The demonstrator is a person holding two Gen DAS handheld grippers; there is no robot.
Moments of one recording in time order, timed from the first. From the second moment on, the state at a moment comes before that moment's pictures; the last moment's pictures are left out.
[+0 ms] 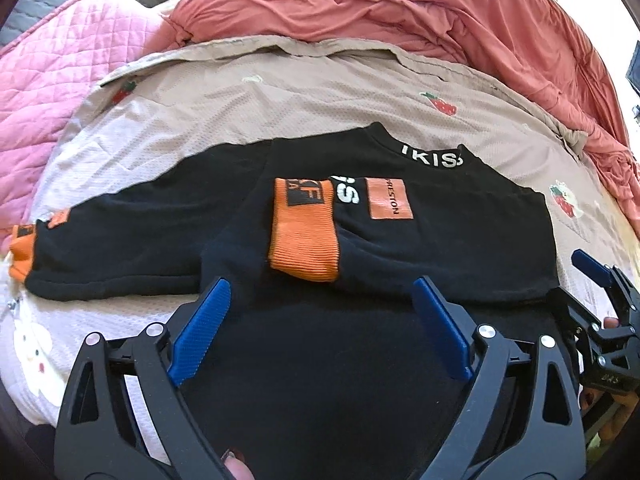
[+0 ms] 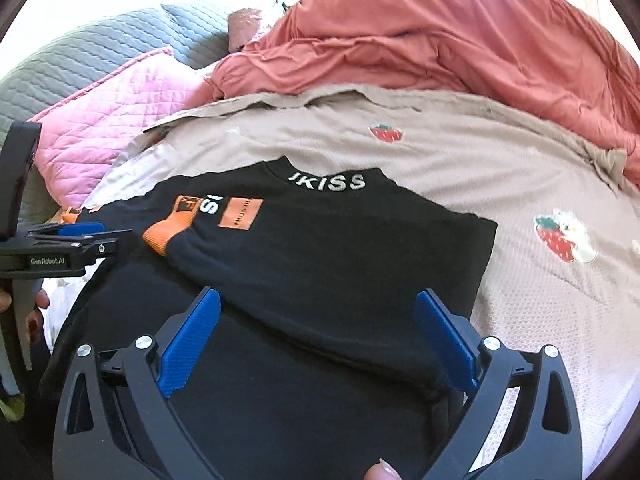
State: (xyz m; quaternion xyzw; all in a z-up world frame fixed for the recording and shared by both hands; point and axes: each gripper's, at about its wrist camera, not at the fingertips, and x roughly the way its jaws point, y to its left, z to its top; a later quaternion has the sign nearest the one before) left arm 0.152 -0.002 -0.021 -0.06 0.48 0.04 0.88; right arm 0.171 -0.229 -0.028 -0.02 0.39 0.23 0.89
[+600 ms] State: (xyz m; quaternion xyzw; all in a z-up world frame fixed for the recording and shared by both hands) left arm 0.126 0.052 0.003 -0.07 0.43 0.06 0.90; right arm 0.137 -0.205 -0.006 -0.01 0.35 0.19 0.92
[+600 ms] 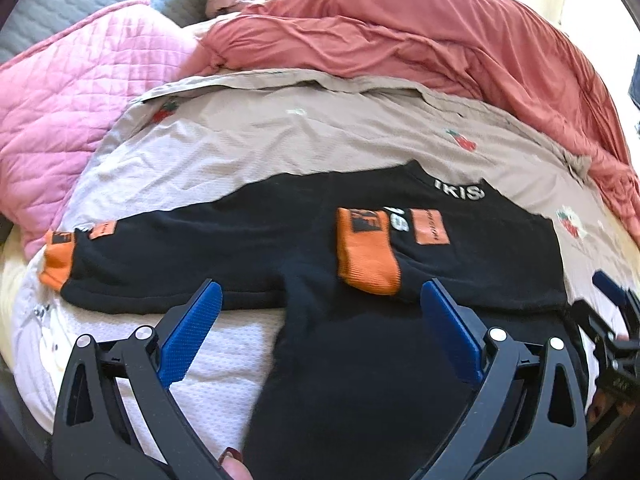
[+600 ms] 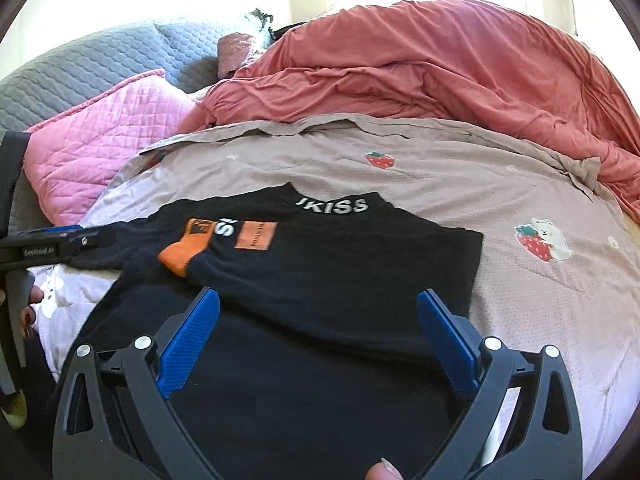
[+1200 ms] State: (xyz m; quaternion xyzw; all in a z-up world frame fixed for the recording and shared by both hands) left arm 0.108 0.155 0.017 -0.15 0.39 0.13 0.90; right arm 0.108 -0.086 0.002 -0.05 0.37 0.25 0.89
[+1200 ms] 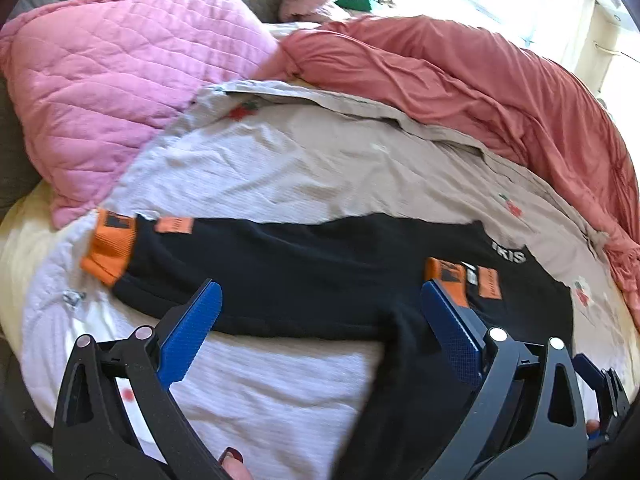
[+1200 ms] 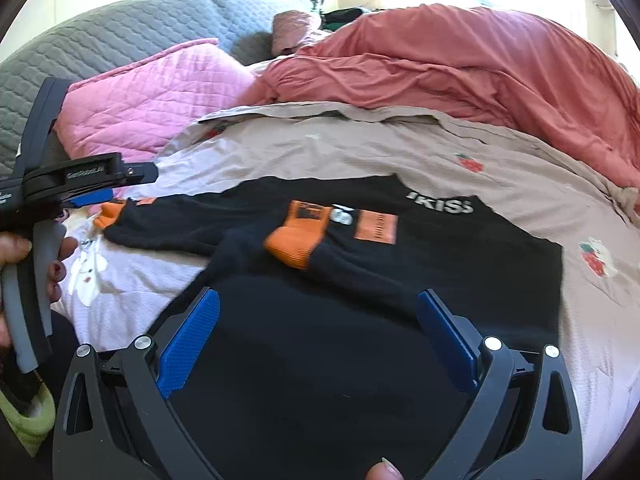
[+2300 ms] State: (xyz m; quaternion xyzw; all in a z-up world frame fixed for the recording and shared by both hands) left arm 0.070 0.320 -0.045 -0.30 0.41 0.28 0.82; right arm 0.105 0.085 0.016 -0.07 0.38 0.33 0.86
